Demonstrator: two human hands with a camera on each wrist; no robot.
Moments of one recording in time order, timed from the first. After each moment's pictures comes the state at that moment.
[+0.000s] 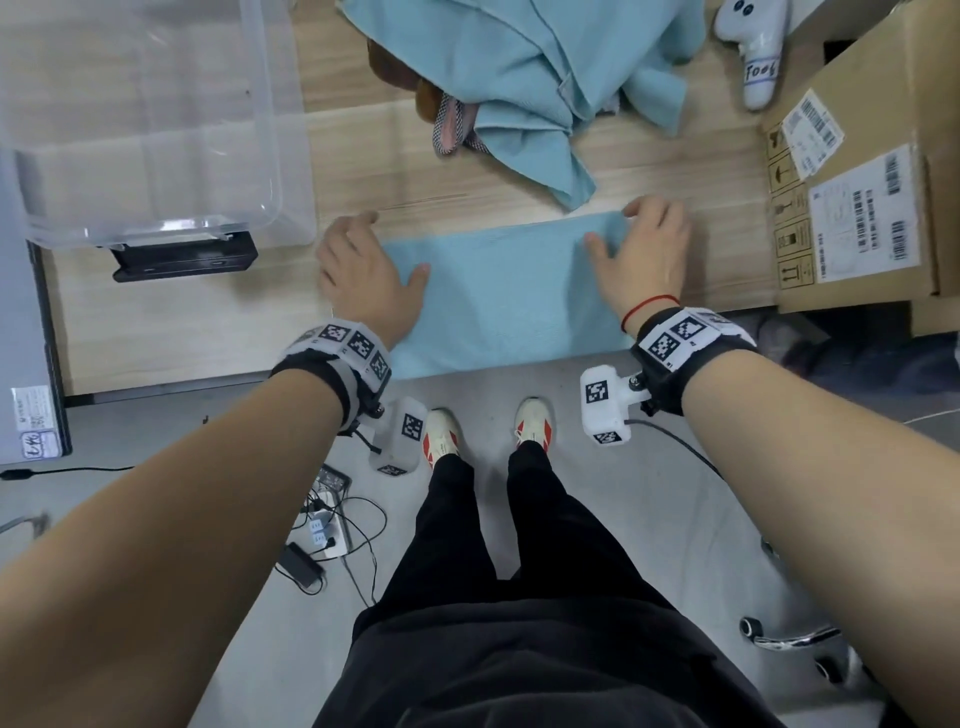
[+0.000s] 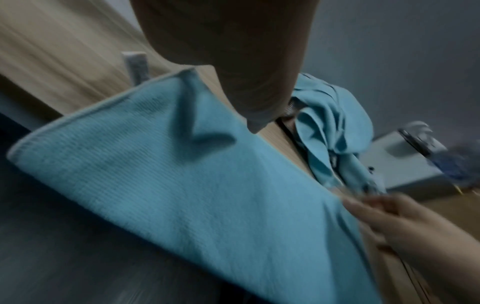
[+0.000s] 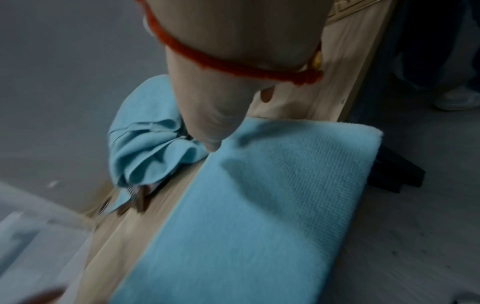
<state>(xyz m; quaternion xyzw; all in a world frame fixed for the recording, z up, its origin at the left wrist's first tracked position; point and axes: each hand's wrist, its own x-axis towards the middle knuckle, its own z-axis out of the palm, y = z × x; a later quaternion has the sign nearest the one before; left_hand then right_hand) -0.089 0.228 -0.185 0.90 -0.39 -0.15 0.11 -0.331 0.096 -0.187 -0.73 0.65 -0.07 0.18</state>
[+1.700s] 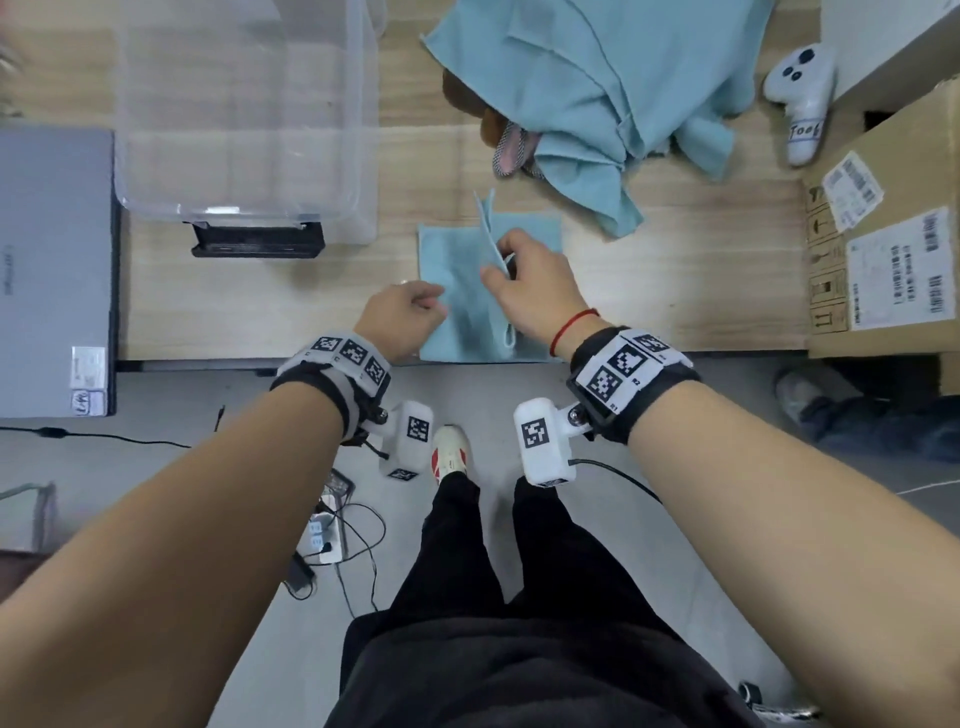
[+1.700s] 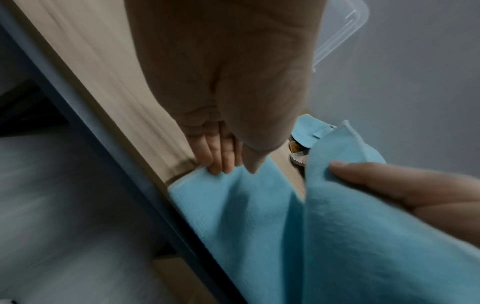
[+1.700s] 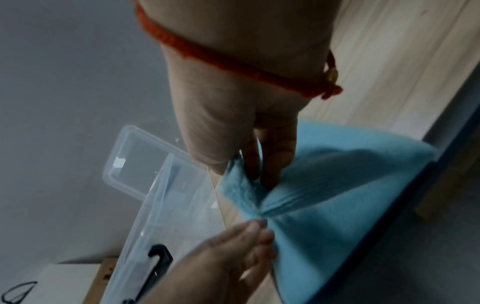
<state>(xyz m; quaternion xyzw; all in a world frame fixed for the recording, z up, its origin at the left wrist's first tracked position) -0.055 0.270 -0.173 0.81 -0.35 -0.44 0.17 -0.206 0.161 -0.136 -0.75 0.48 -0.03 0.45</state>
